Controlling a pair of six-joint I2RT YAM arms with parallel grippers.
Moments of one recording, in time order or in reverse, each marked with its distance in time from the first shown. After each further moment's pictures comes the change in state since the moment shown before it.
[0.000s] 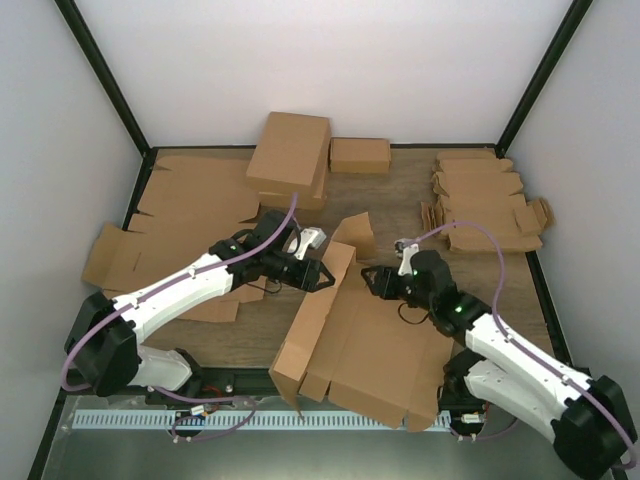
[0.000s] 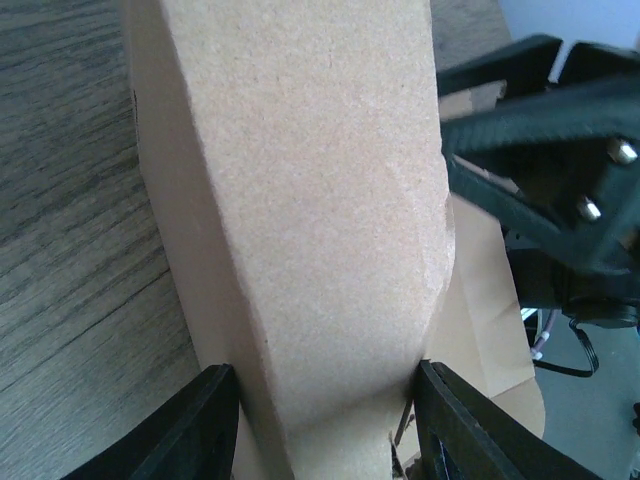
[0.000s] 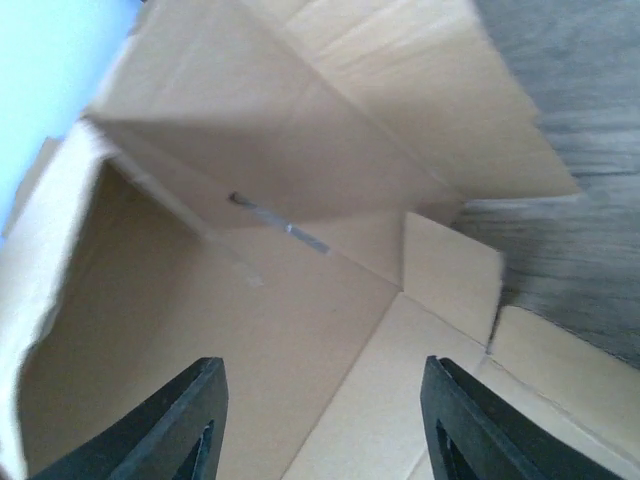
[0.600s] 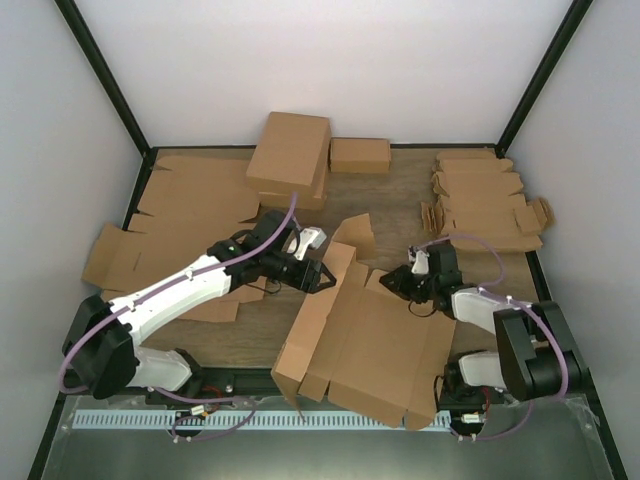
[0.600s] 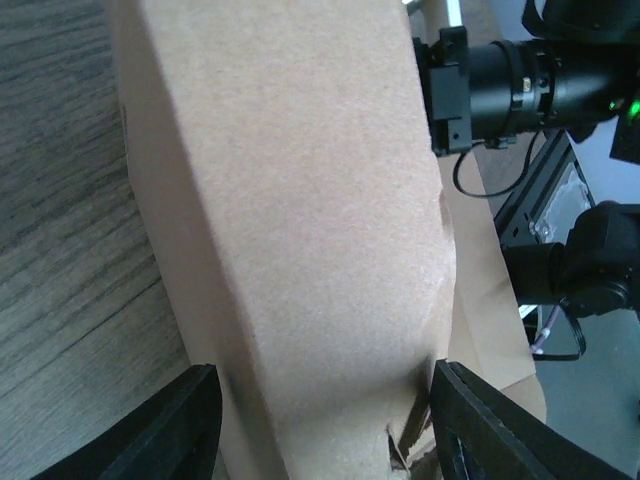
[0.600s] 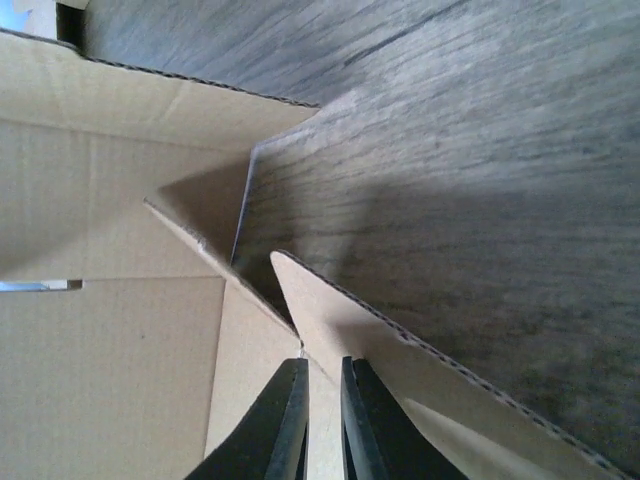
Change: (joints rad) left arm -0.006 -0.014 0.000 -0.004 -0.007 0.013; right arm -0.455 0.466 -0.102 0.268 -0.472 0.013
